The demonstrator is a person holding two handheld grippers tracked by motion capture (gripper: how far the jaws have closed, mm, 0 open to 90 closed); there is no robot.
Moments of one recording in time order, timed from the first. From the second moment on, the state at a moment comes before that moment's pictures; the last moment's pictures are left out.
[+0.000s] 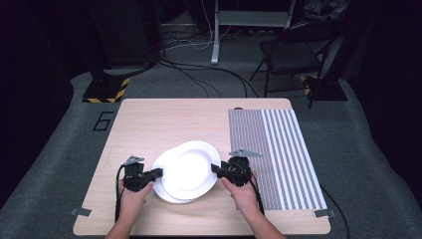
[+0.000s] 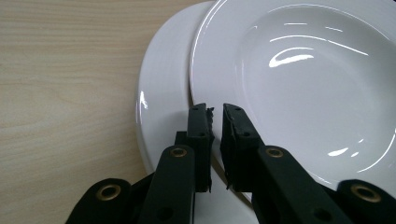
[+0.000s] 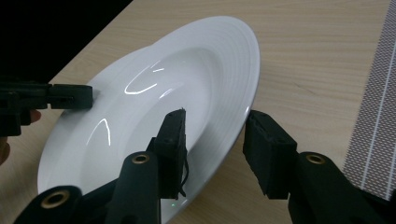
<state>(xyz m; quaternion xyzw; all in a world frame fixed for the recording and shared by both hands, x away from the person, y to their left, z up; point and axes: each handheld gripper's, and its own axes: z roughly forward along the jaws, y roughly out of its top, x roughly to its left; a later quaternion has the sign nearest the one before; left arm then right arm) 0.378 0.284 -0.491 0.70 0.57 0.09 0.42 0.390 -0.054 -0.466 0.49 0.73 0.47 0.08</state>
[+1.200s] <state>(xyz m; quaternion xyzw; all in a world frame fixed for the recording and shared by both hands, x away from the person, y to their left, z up) 0.375 0.273 -0.495 0.70 0.56 0.07 0.44 0.372 -0.069 -0.459 0.49 0.73 0.48 0.06</state>
